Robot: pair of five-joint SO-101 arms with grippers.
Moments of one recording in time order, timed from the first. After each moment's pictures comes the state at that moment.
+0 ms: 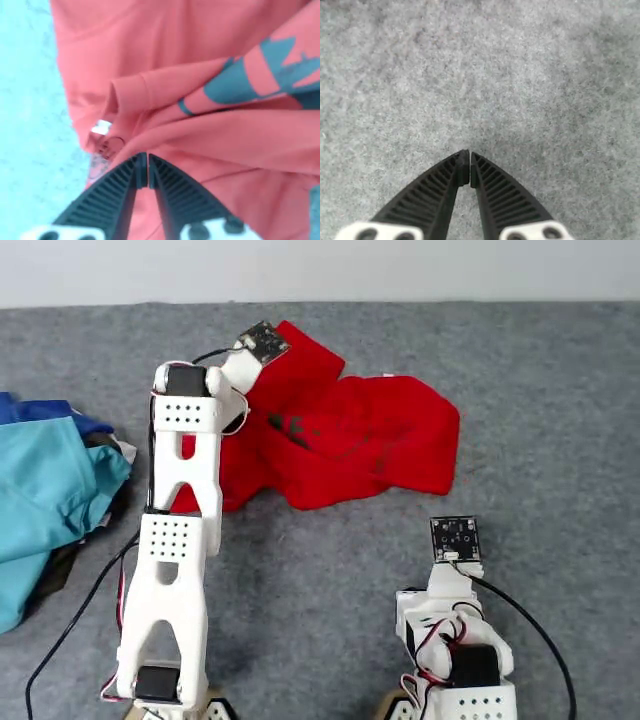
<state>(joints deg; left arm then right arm) -0.5 74.5 -92.3 98.9 -33.9 -6.8 -103.6 95.5 75.1 -3.2</state>
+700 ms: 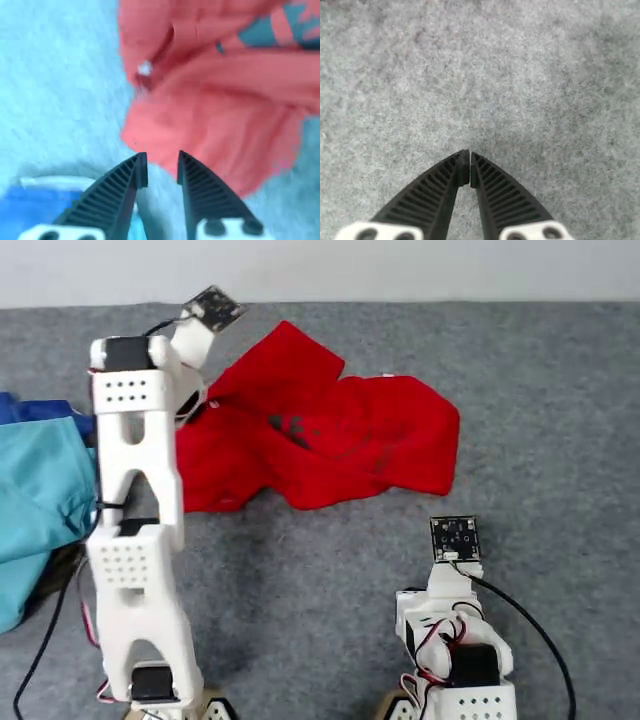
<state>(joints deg) -7.9 41.4 -53.3 99.2 -35.7 -6.8 -103.6 95.5 75.1 -3.2</state>
